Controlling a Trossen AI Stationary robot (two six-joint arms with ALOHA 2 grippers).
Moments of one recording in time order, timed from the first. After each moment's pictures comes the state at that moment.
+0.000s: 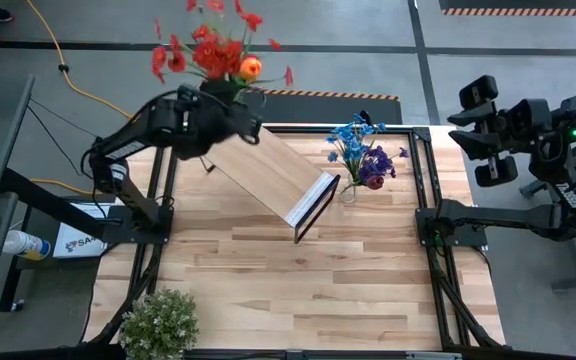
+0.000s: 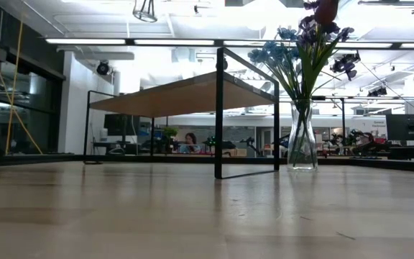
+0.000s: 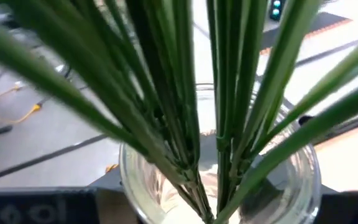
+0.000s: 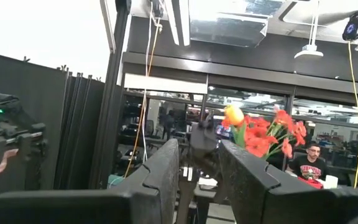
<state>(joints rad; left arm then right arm) 0.08 1.65 2.24 -1.45 -1.10 -0.64 -0.42 0.75 1.39 -0.20 -0.52 0.07</state>
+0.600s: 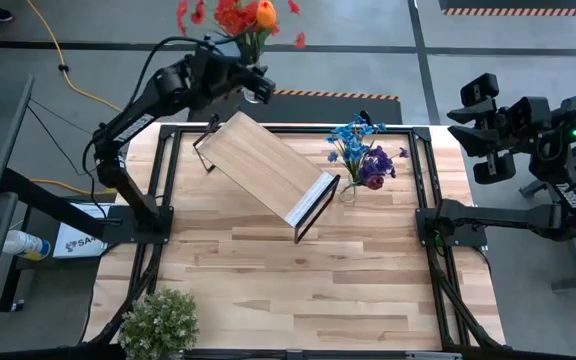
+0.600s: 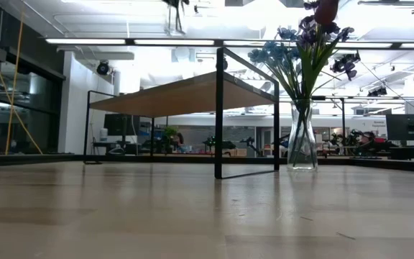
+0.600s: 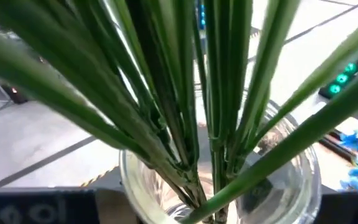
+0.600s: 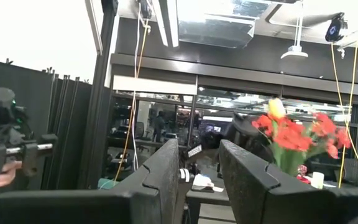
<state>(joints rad) 0.43 1.64 2.16 -0.93 -0.53 -0.15 -0.43 0.75 1.39 -0.19 -0.47 0.07</state>
